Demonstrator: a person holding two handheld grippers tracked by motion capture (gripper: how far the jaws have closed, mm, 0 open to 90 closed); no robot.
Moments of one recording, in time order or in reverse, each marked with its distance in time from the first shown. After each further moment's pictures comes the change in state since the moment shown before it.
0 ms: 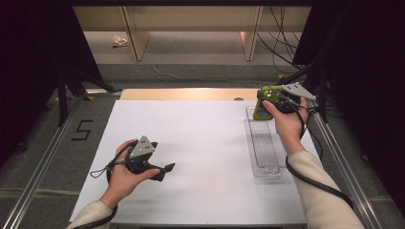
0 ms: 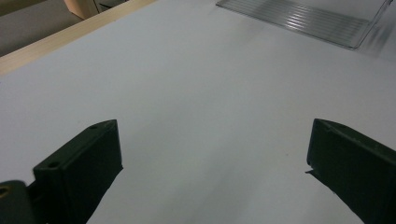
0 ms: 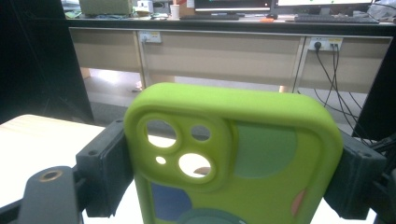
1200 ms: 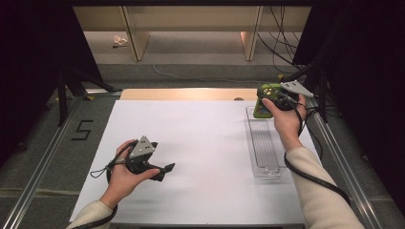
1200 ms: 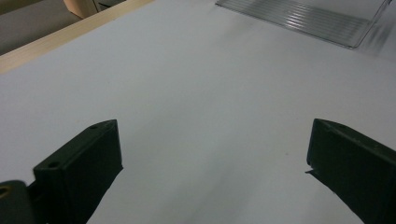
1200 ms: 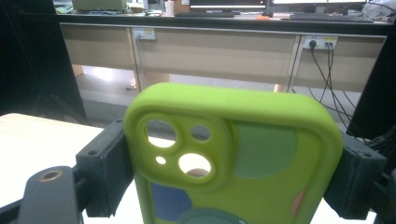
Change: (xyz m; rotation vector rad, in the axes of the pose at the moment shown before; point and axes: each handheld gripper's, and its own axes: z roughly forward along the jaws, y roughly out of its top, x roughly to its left) left arm 0.000 -0.001 0.000 0.002 -0.005 -0.003; right arm -0.005 -0.001 0.014 0.007 -0.019 -0.009
